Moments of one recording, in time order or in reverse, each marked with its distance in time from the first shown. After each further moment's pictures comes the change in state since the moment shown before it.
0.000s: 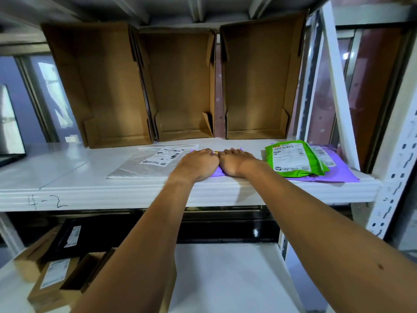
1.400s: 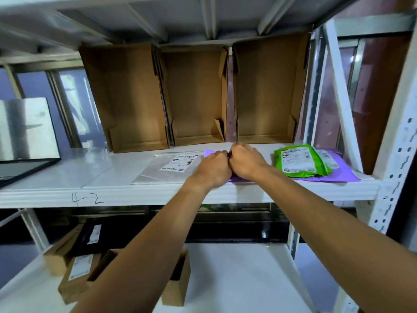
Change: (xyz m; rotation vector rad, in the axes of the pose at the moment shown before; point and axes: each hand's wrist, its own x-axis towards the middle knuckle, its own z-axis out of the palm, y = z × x) left_hand -0.048 0.012 -0.037 -0.563 0.070 -0.162; right_hand -0.077 -0.039 -0.031 0.177 0.347 -0.067
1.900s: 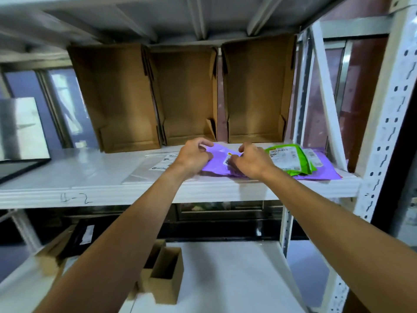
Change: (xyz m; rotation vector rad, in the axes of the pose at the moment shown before) left_hand 0.005 -0.011 -0.023 -0.645 0.147 -0.198; right_hand -0.021 0.031 -0.023 0.125 0.026 0.164
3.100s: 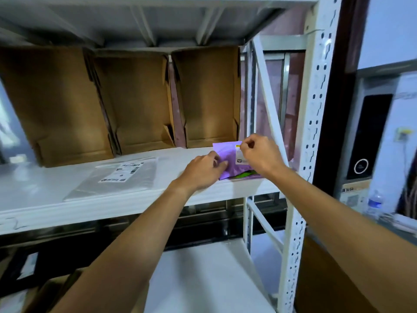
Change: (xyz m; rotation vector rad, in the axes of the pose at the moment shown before) left_hand -0.017 0.048 0.113 0.493 -0.283 0.298; right_hand -0.032 0.085 -0.086 0.140 0.327 0.075
